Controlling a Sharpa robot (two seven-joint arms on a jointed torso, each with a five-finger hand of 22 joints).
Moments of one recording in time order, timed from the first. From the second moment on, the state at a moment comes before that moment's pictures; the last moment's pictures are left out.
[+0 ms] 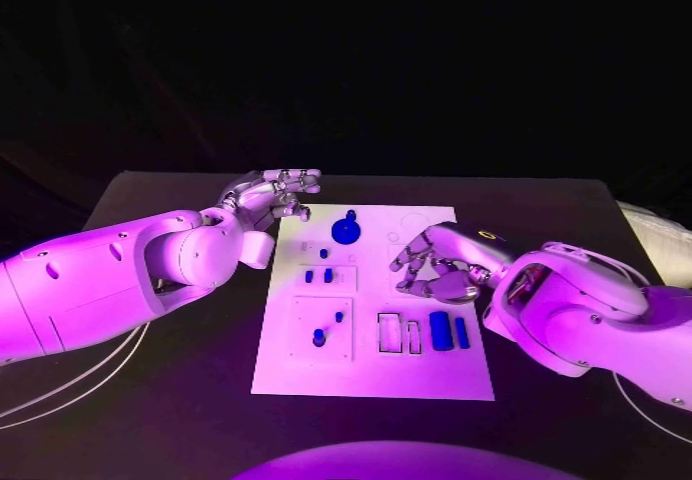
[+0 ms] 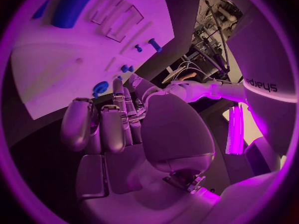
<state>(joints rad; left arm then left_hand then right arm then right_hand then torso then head) 1.21 -0.86 -0.04 1.53 0.13 -0.24 0.30 1.34 -0.09 0.47 -0.03 0.12 1.01 0.17 0.18 0.07 1.08 0.09 0.40 0.22 1.25 0.01 1.07 0.62 0.16 1.23 0.11 0.64 0.90 1.15 -1.02 -0.04 1.98 -1.46 -0.34 -0.27 1.32 -0.10 0.30 0.00 0.17 1.04 0.15 0.08 0.07 1.22 0.08 0.25 0.10 1.47 -0.01 1.35 1.21 0.11 1.42 0.09 1.29 1.09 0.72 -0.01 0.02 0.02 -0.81</state>
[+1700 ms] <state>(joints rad) 1.19 -0.86 -0.04 1.52 0.13 -0.24 0.30 1.34 -0.09 0.47 -0.03 0.12 1.01 0.17 0.18 0.07 1.08 0.09 0.40 0.22 1.25 0.00 1.07 0.62 0.16 1.23 0.11 0.64 0.90 1.05 -1.08 -0.09 1.98 -1.53 -0.23 -0.58 1.24 -0.06 -0.07 0.24 0.27 1.06 0.09 0.20 0.18 1.40 0.01 1.25 1.26 1.47 -0.05 1.50 1.31 0.06 1.47 0.04 1.43 1.31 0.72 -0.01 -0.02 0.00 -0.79</state>
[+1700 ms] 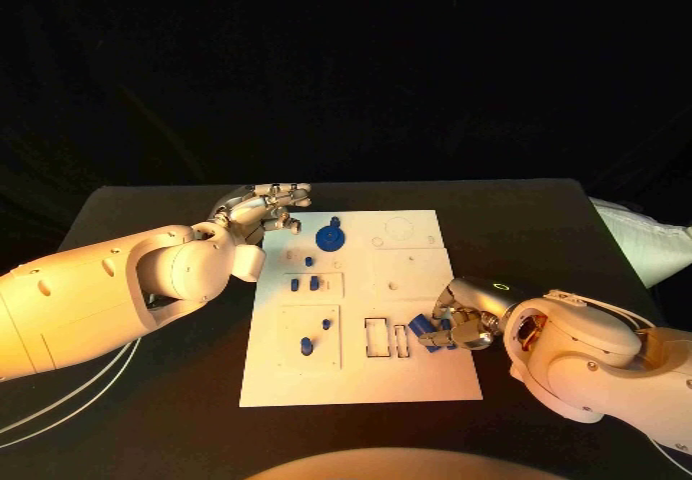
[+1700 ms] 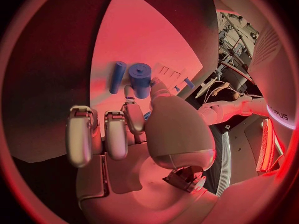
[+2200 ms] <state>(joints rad) 1.19 -0.87 -0.04 1.52 0.13 -0.24 0.30 1.34 -0.09 0.47 -0.03 0.12 1.01 0.17 0.18 0.07 1.08 0.09 0.40 0.22 1.25 0.00 1.07 0.62 0.16 1.23 0.11 0.64 0.90 1.04 -1.04 -0.08 1.95 -1.55 -0.23 -0.57 1.26 -0.03 -0.08 0.25 0.33 1.06 0.09 0.22 0.19 1.40 0.01 1.26 1.28 1.47 -0.05 1.50 1.31 0.06 1.47 0.04 1.43 1.31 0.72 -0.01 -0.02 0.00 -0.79</state>
